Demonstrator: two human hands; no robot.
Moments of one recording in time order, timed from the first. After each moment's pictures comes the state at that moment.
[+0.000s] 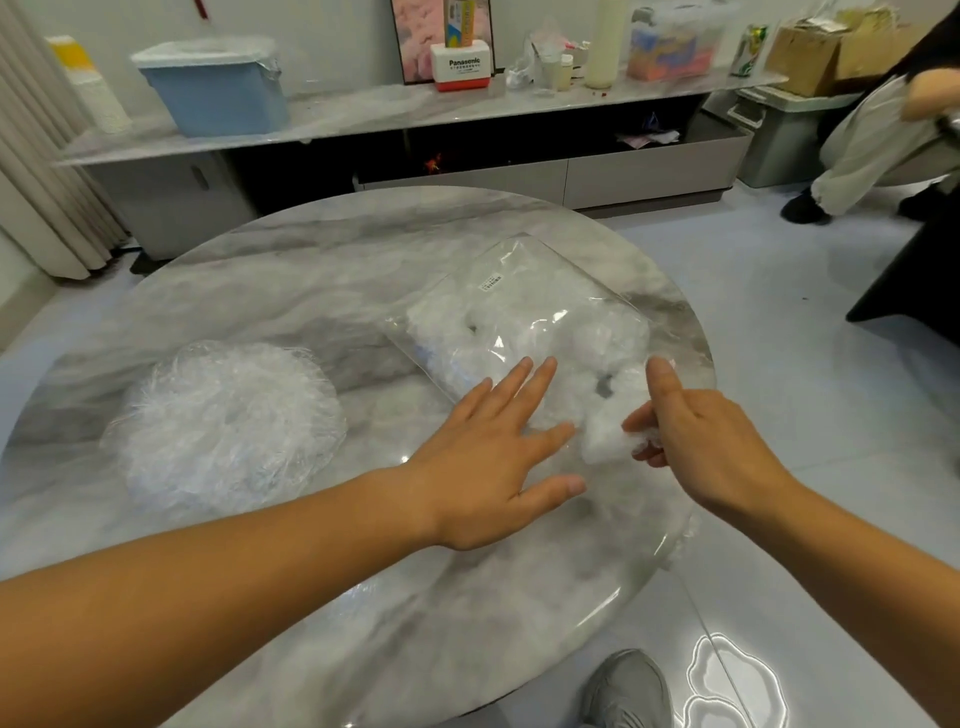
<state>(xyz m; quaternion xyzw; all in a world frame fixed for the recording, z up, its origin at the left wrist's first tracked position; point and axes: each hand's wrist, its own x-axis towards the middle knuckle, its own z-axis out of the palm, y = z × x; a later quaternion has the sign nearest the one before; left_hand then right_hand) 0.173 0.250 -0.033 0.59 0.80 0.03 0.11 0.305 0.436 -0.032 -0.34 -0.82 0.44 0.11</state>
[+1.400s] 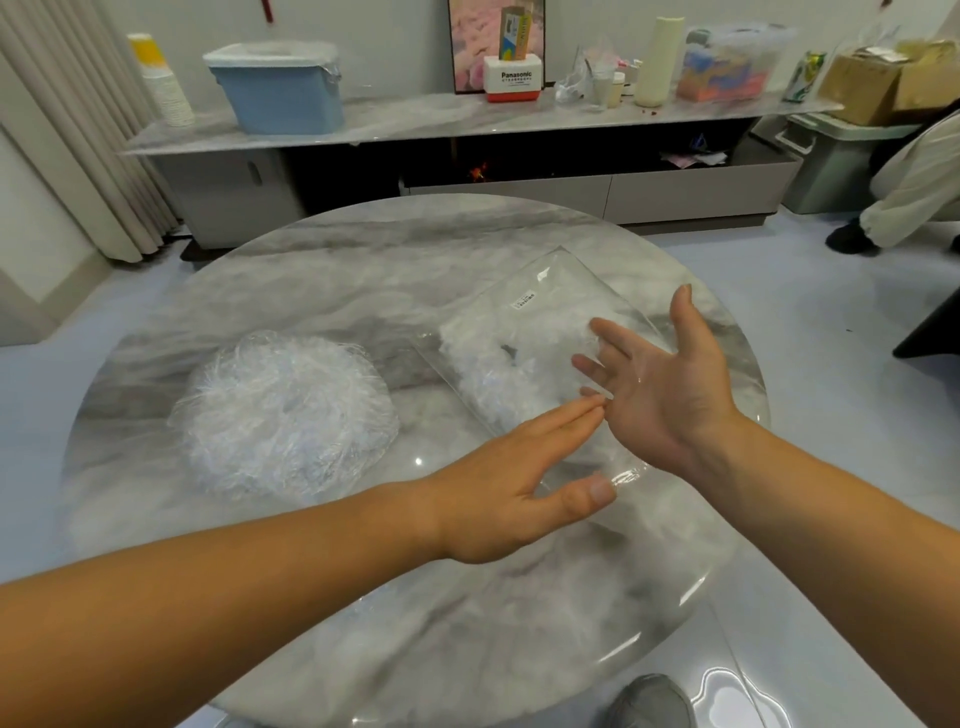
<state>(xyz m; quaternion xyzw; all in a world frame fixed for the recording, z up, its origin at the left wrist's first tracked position) 0.168 0.211 -0.019 0.54 0.74 0.29 0.28 0.215 0.405 -0.014 -0.22 -0.45 0.86 0.09</state>
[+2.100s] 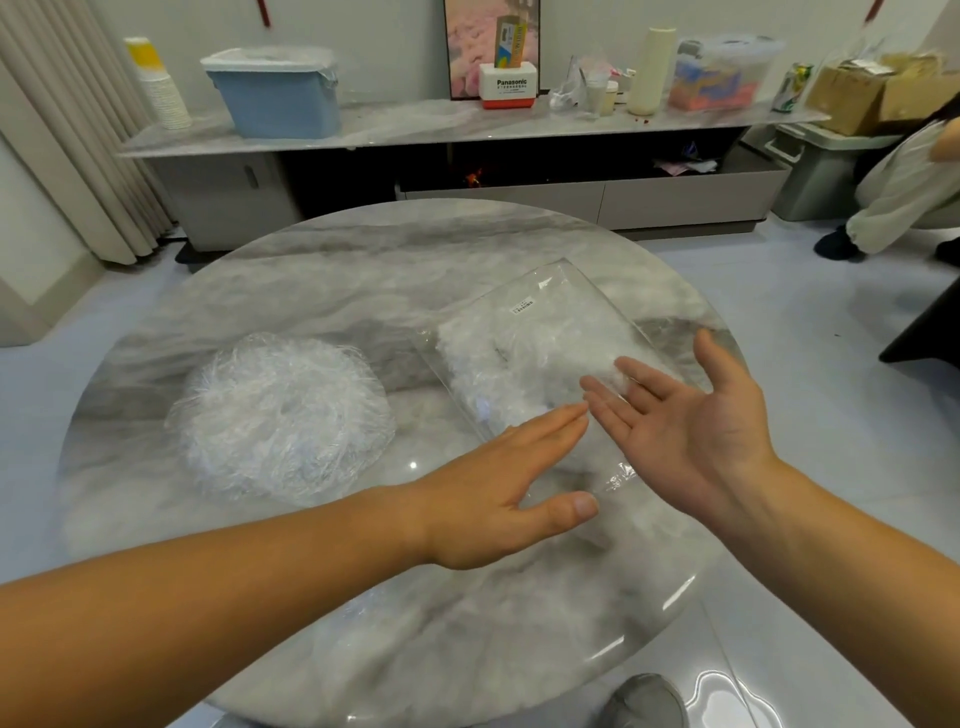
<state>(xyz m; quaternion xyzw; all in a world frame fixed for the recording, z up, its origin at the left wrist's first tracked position) 0.169 0.201 -0.018 0.55 0.75 0.23 0.28 0.251 0.395 -0.011 -0.28 -0.30 0.90 0.16</state>
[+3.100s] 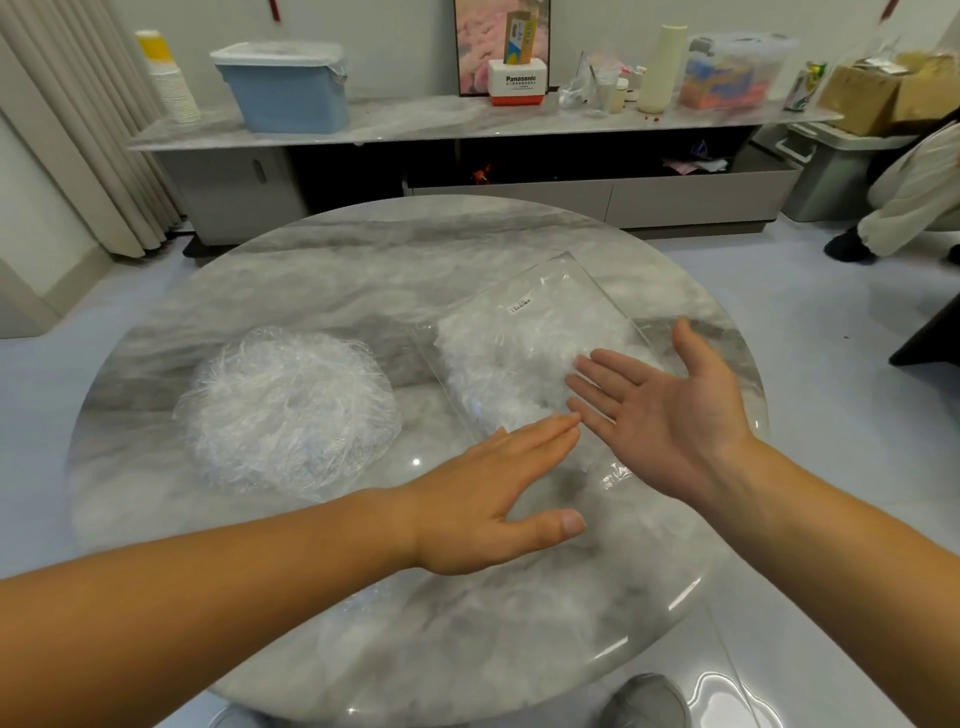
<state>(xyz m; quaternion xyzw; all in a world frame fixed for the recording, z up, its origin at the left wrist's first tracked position) 0.165 0.189 -0.025 0.56 0.76 0.18 0.26 0.238 0.384 -0.001 -0.30 -0.34 0.88 0.12</state>
